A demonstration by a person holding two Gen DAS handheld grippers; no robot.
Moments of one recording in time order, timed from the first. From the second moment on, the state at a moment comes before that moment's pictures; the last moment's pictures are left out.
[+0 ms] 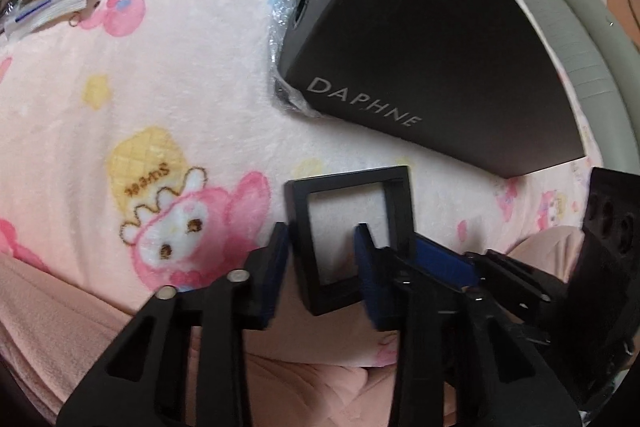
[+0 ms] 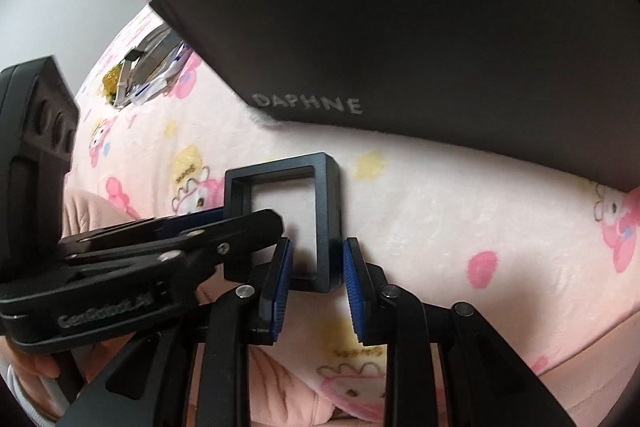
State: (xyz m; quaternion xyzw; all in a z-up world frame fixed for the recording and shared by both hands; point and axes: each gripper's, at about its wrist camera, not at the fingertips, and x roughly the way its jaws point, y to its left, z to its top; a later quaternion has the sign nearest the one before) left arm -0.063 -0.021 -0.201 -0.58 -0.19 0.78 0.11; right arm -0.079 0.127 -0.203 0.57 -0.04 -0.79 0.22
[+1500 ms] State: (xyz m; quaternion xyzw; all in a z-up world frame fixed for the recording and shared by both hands) left arm -0.194 0.133 -0.071 -0.51 -0.10 0.83 0.22; right arm -0.161 0.263 -0.077 0.43 -0.09 -0.88 0.15
